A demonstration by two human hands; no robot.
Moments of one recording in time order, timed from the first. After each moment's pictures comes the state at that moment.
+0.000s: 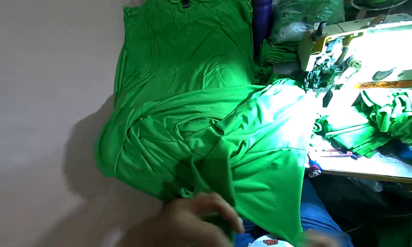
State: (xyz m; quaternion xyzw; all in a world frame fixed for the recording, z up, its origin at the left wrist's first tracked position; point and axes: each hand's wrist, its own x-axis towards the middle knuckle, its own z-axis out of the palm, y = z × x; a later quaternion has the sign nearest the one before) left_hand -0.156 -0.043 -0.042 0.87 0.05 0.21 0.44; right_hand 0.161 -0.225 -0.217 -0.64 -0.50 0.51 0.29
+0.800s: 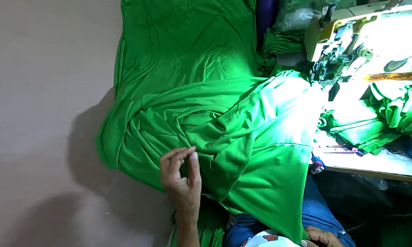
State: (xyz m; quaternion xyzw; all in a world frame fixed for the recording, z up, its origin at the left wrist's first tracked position) left_hand -0.113 -0.023 -0.138 0.69 0.46 0.56 -0.01; right_hand 0.184 -0.236 -0.271 -0.55 -0.56 0.51 0.35
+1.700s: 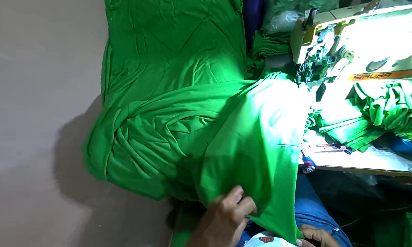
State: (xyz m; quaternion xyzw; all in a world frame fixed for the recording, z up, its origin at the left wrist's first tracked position) left_hand -0.079 -0.079 -0.119 0.91 0.27 0.25 0.19; right_hand 0.182 -0.235 -0.270 -0.55 -0.55 0.51 0.37
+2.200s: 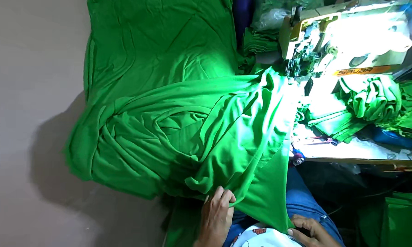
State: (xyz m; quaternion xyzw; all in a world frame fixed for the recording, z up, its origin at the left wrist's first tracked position) left_hand -0.079 -0.101 -0.195 0.85 0.47 0.16 0.16; right_hand 0.177 -0.238 -0.265 -0.57 -0.54 0.51 0.36
